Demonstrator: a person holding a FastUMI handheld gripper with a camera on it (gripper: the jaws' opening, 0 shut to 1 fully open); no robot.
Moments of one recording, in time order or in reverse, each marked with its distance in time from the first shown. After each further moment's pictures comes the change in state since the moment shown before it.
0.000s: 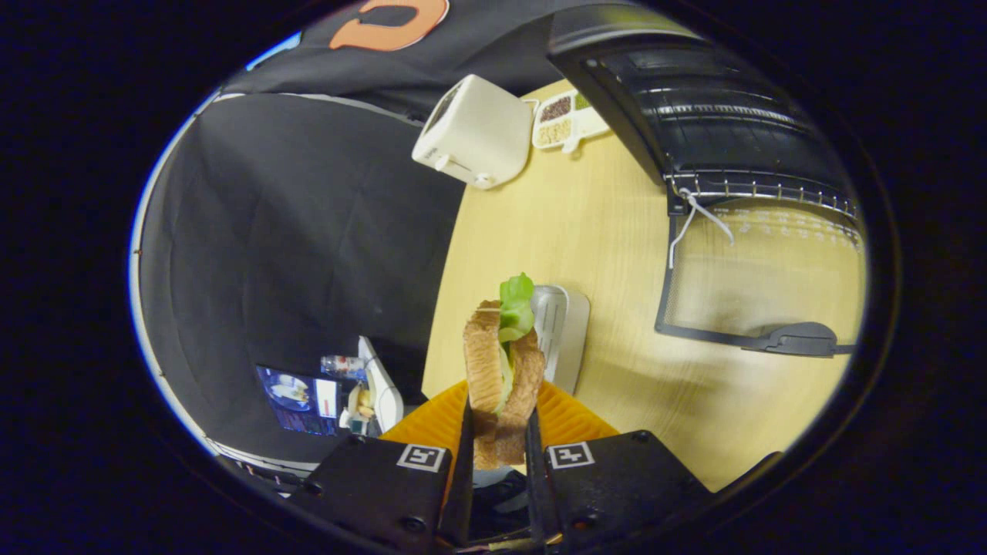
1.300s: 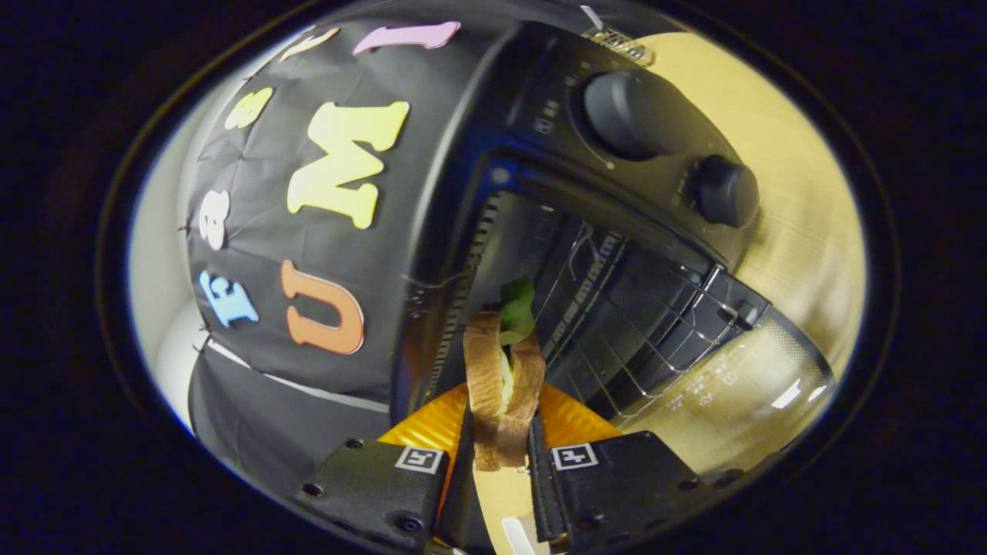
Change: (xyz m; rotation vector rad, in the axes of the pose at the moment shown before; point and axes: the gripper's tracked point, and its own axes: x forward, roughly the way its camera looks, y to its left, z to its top) arm -0.127 -0.188 0.192 0.536 -0.981 0.137
